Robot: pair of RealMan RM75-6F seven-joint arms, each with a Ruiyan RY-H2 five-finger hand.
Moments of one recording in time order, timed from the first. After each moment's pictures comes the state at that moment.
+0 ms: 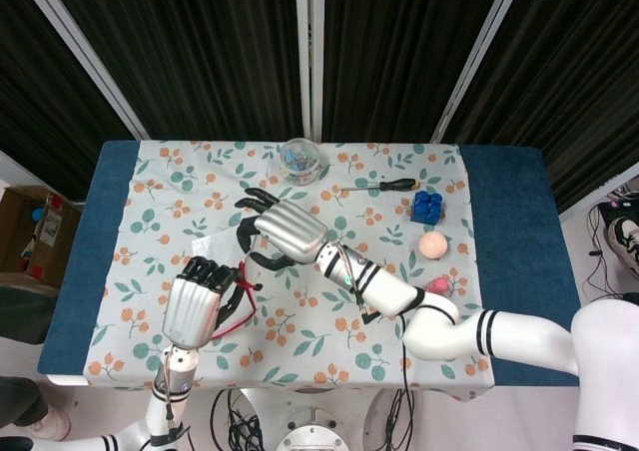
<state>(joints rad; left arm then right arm) -0.40 -1.81 -0.11 -1.47 1.76 1.70 0.50 1.15 -1.49 0.38 -1.53 -1.30 0.75 0.18</state>
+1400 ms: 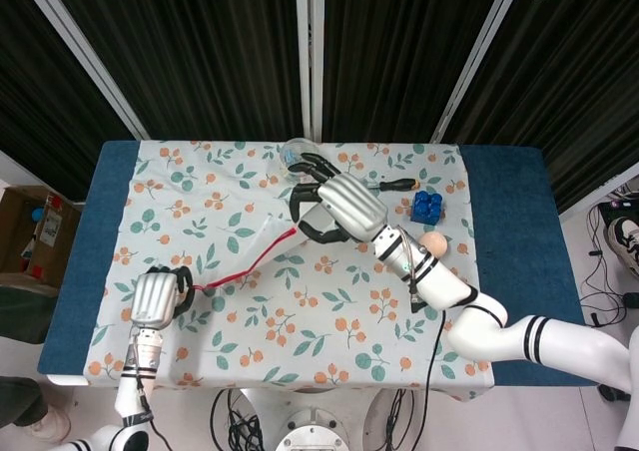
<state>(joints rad) -0.31 -1.72 -0.14 -1.34 1.34 1.35 0.30 1.01 -1.36 0.33 -1.57 -1.40 0.95 0.34</state>
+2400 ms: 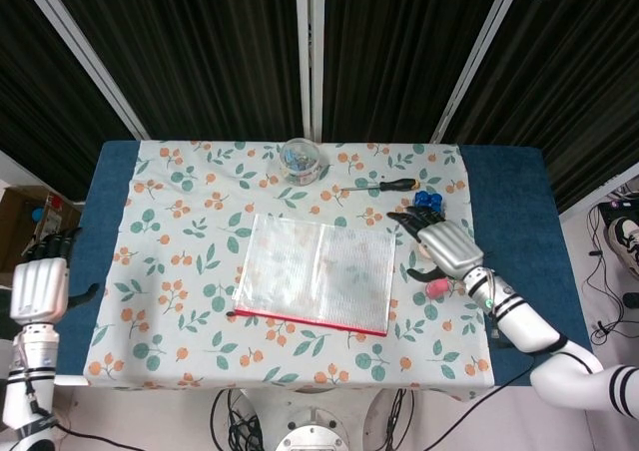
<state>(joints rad) -0.21 -1.21 -0.17 -1.61 1.22 1.37 0.29 0.74 -1.14 0.05 -1.65 -1.32 0.98 0.15</state>
